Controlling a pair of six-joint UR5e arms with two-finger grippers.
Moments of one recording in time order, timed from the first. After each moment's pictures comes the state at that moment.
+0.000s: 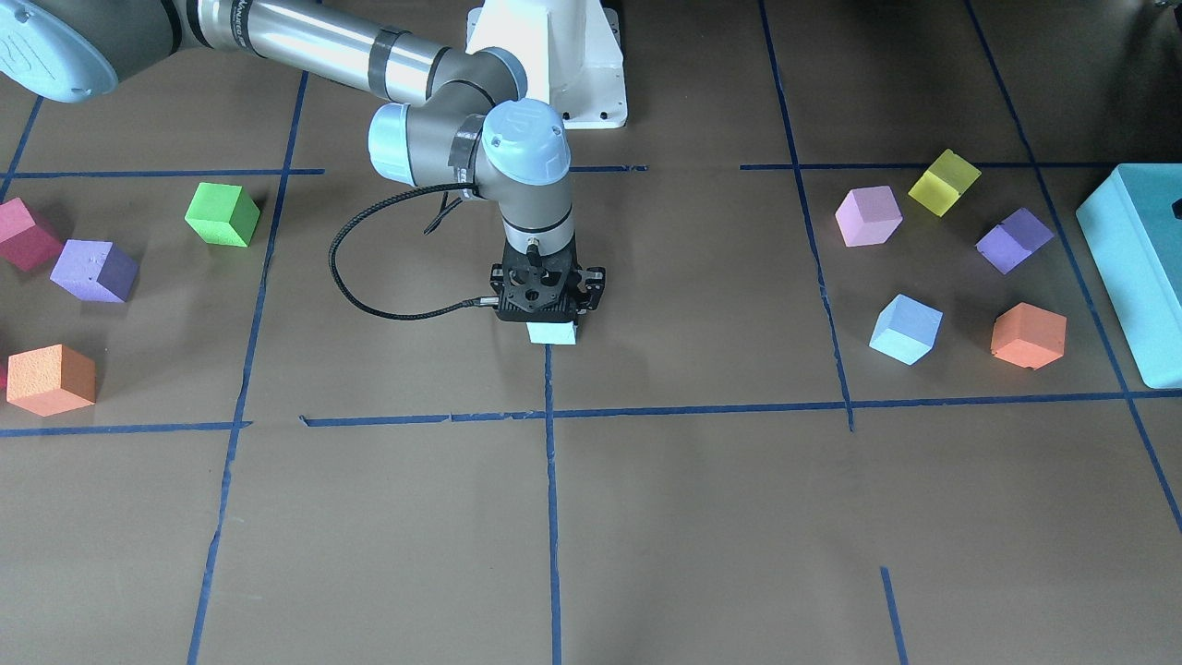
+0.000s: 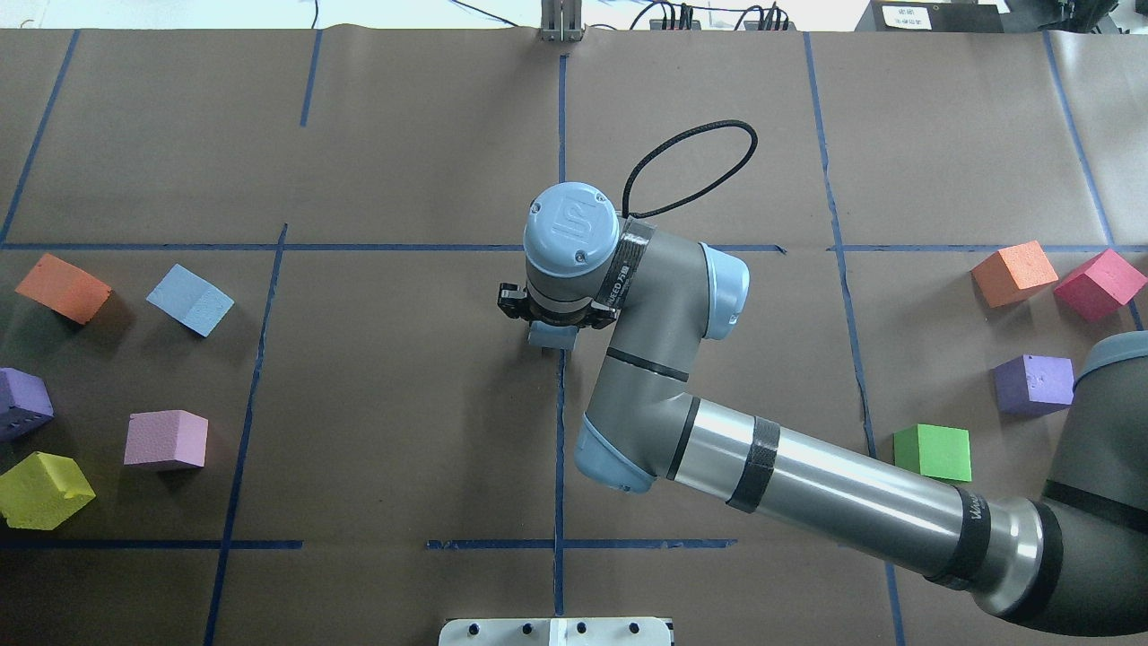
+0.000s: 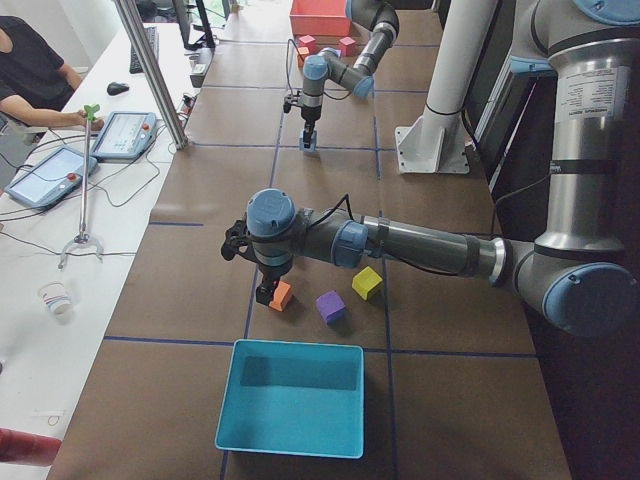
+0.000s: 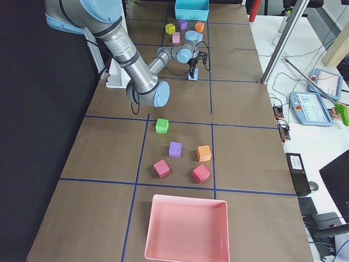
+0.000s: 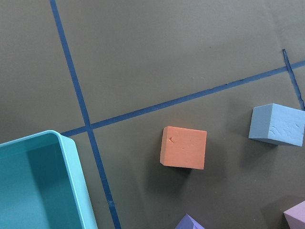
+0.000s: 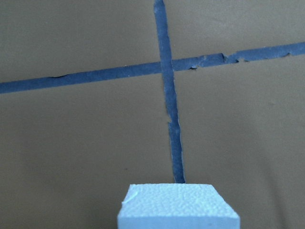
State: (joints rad) left arm -1.52 -1.53 -1.78 -1.63 -2.48 0.10; right arm 0.49 -0.70 1.34 -1.40 1.81 1.35
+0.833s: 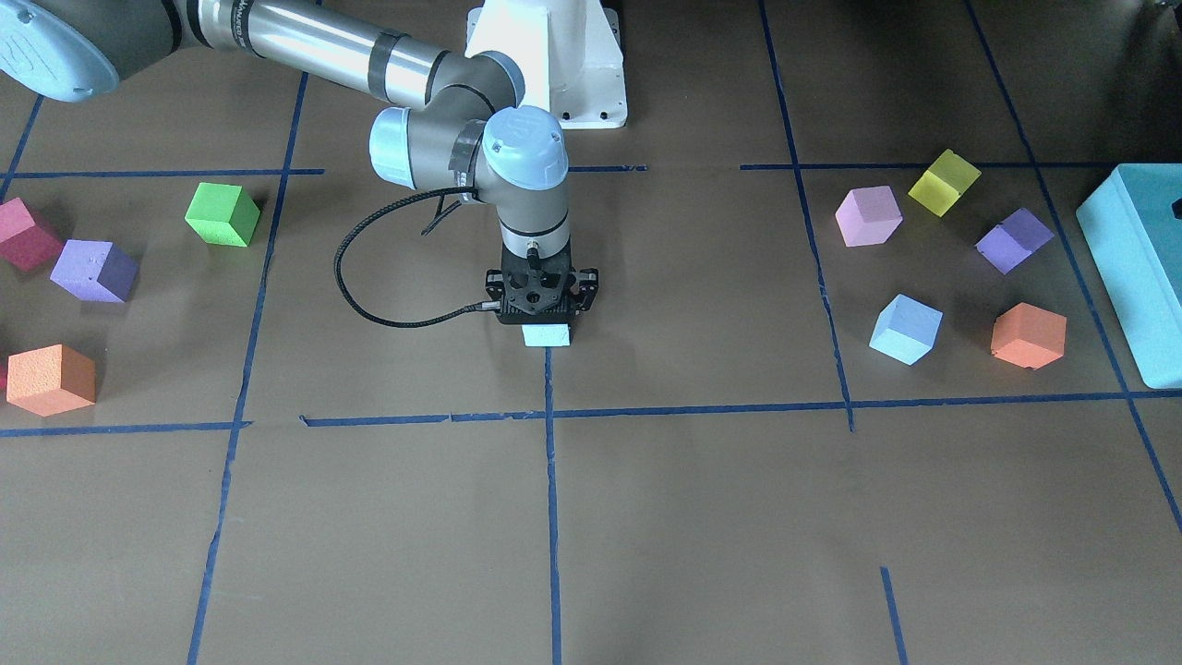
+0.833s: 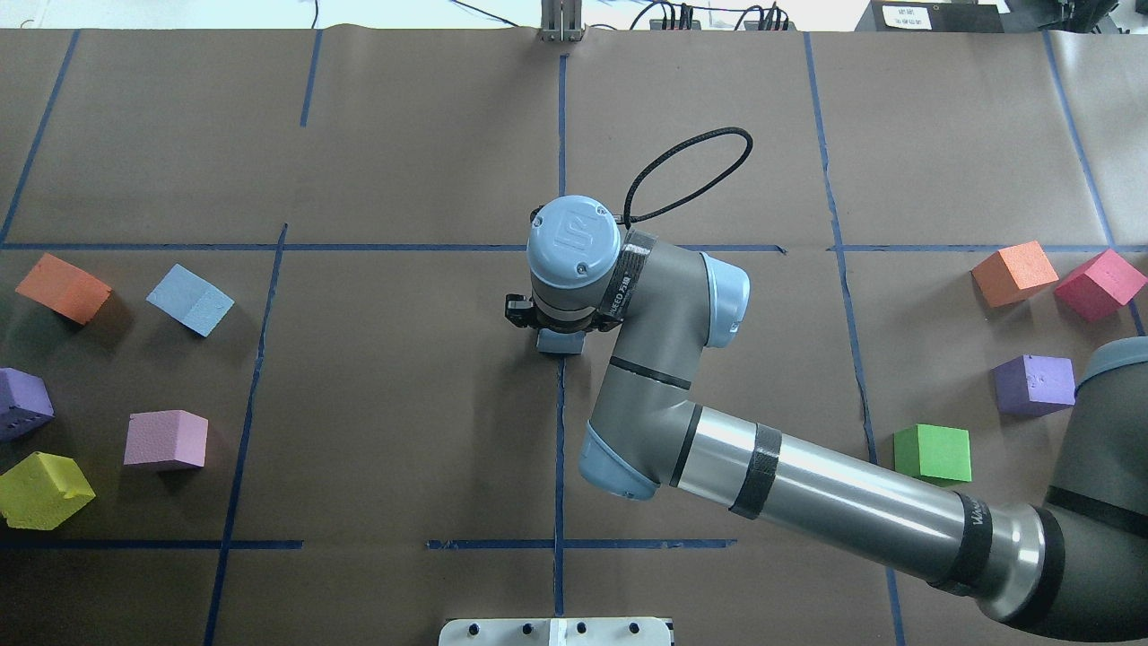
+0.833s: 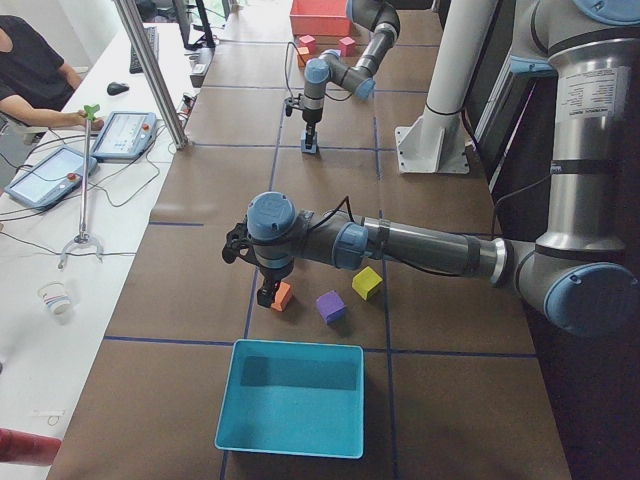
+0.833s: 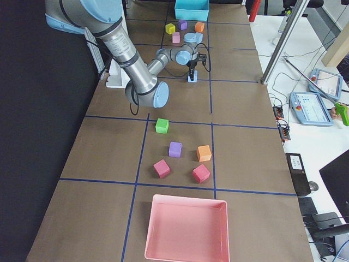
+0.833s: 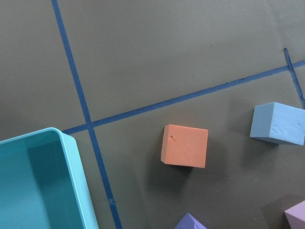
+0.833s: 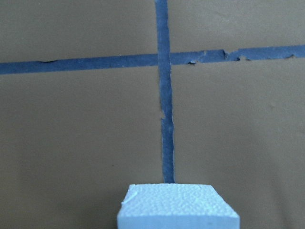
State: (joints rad) left arm -1.52 -1.53 -1.78 -1.63 -2.48 0.10; right arm 0.48 -0.71 1.34 -1.40 1.80 1.28
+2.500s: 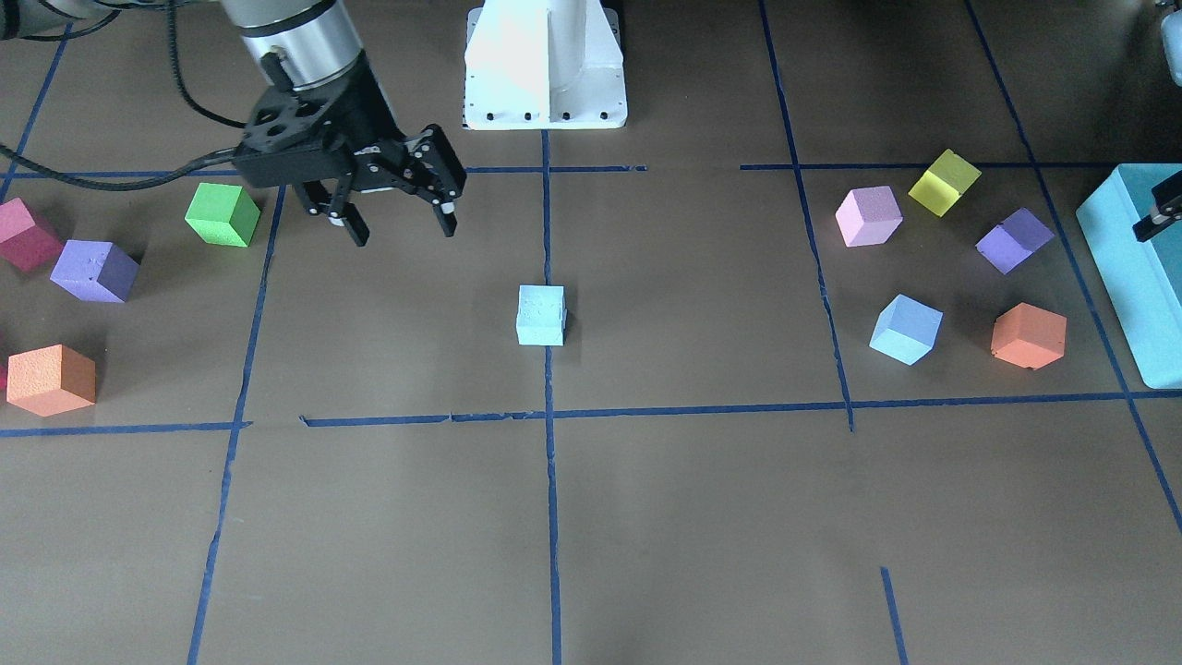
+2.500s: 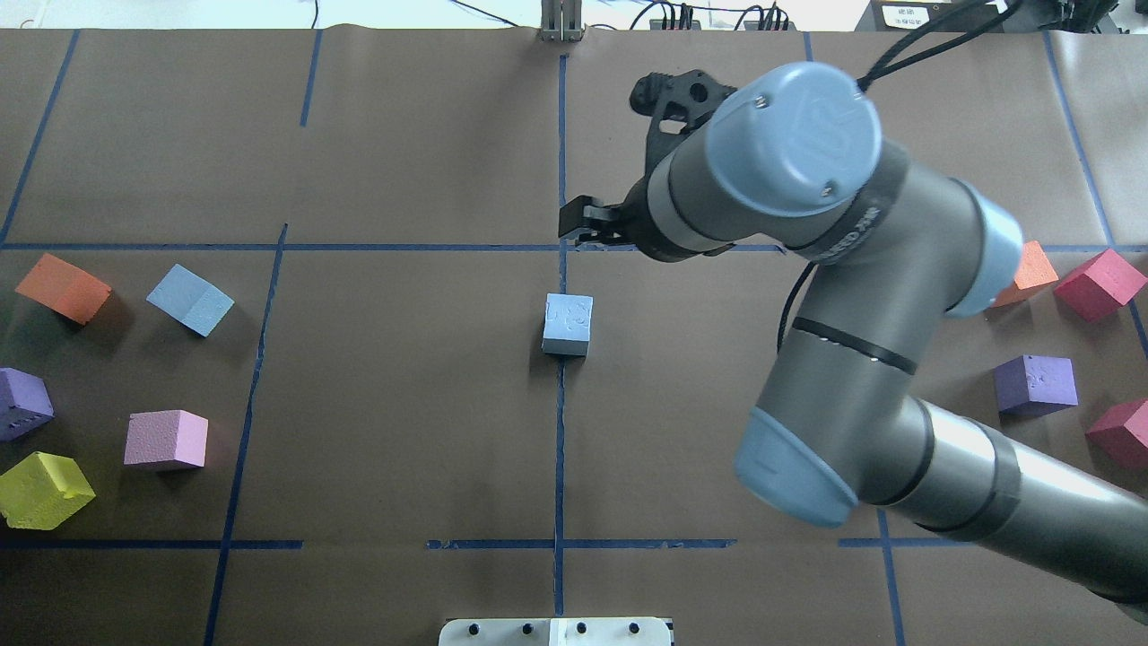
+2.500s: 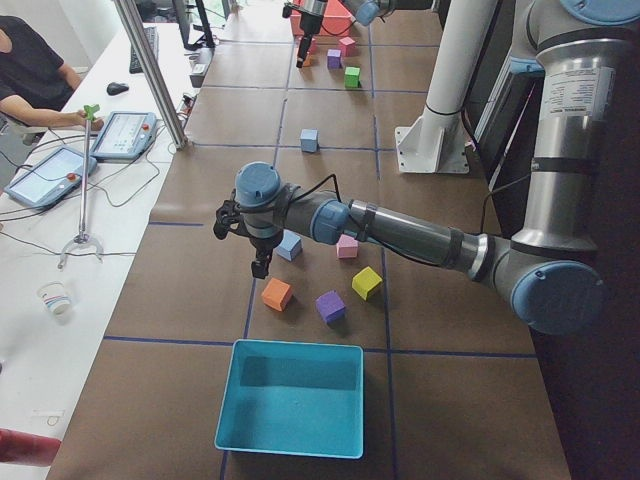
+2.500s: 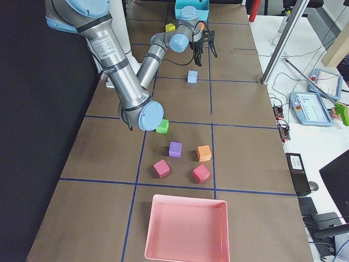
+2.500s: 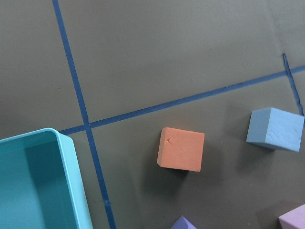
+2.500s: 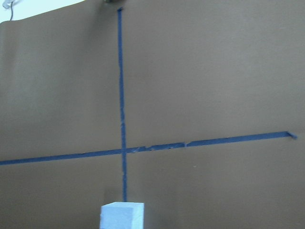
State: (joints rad) left arm -1.38 -1.64 -1.80 -1.62 -2.48 -0.25; right arm 0.79 -1.02 2.02 -1.60 1.95 1.22
